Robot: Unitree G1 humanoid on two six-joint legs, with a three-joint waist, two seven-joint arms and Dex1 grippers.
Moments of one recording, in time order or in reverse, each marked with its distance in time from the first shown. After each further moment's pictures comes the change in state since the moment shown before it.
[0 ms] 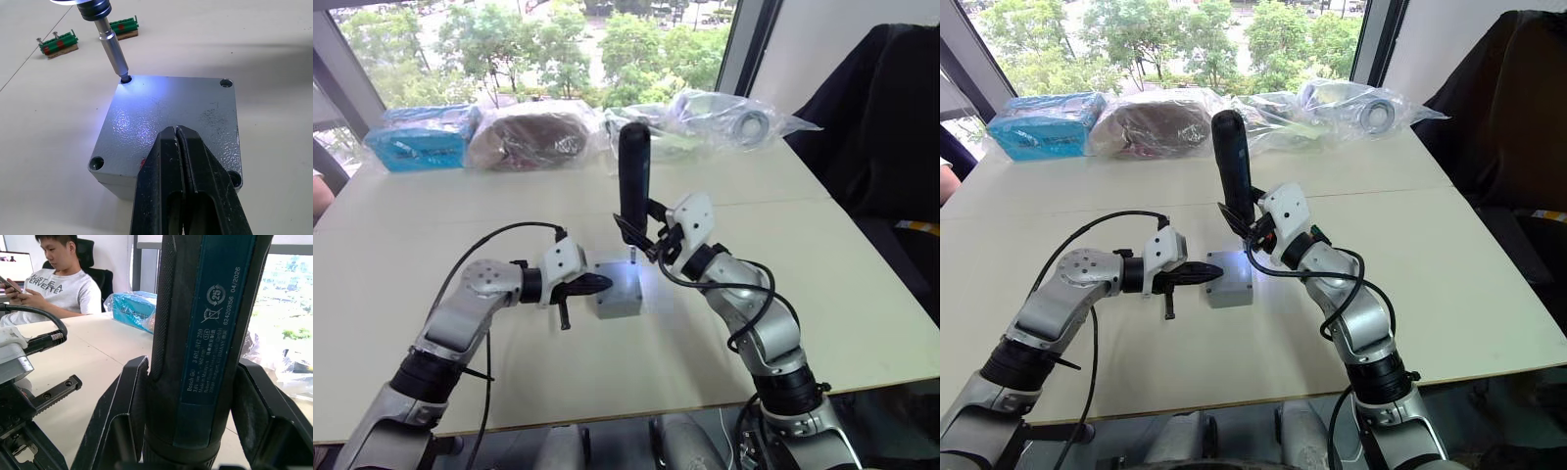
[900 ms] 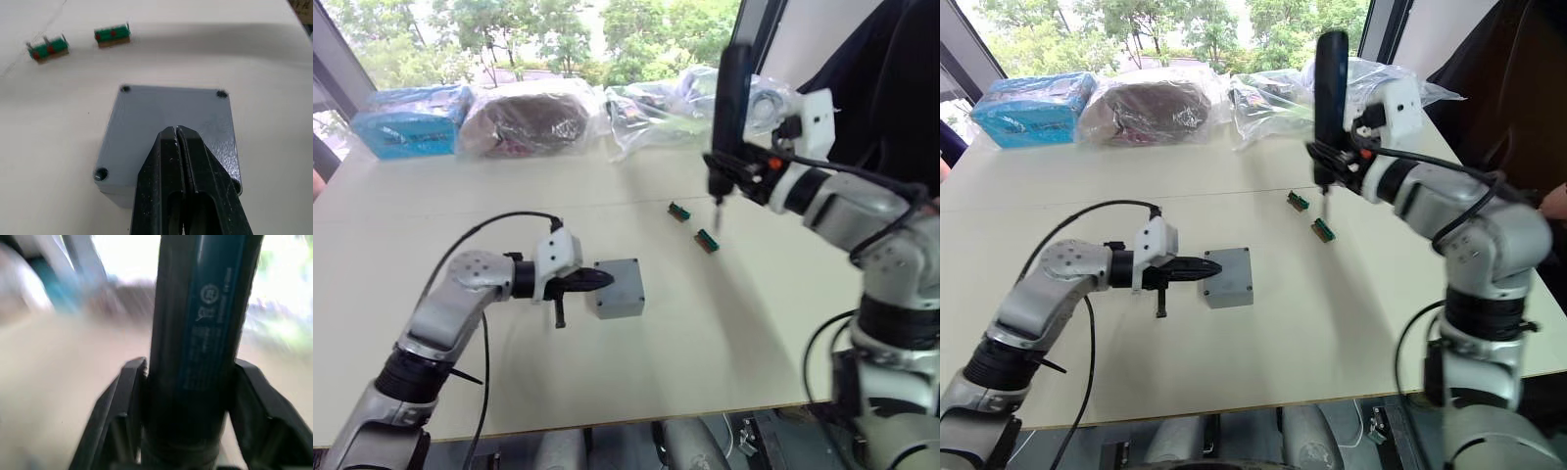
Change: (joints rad) left arm -0.031 0.061 0.096 -0.172 -0.136 0.117 -0.051; right arm -0.392 -0.491 -0.410 0.079 0.485 0.964 -0.138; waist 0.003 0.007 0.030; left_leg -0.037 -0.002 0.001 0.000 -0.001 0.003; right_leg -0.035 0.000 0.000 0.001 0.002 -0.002
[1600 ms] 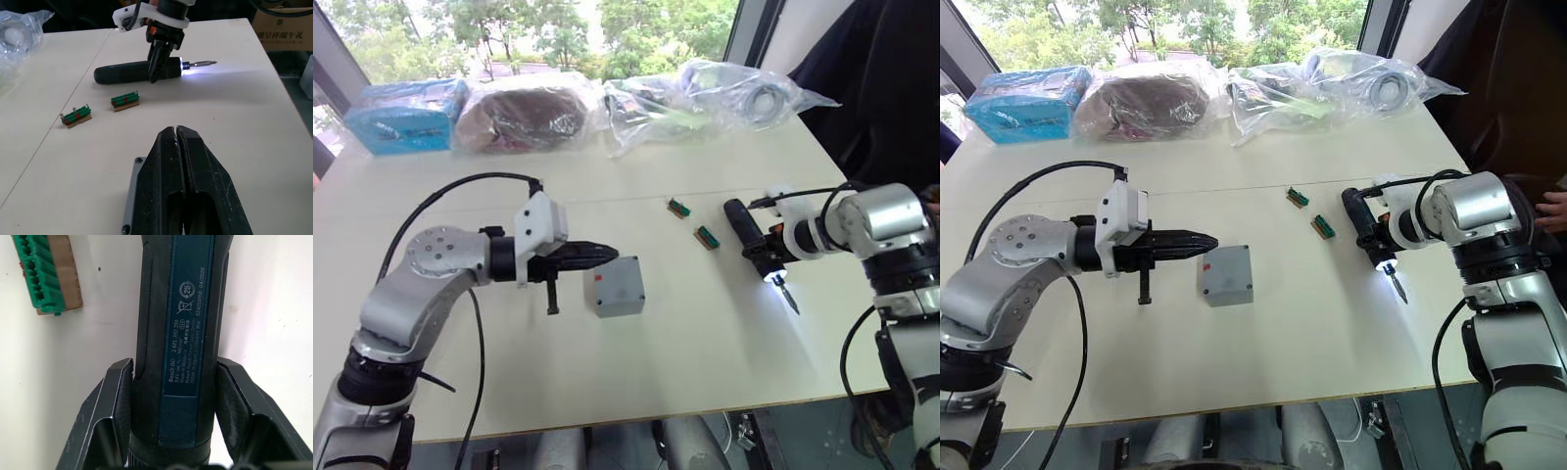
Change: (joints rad) left arm -0.023 0.054 0.109 -0.199 -0.157 0.141 0.073; right arm -0.177 -0.118 0.484 0.589 -0.268 0.036 0.257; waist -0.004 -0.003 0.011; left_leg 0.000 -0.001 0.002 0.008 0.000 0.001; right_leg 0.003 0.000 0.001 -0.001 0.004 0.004
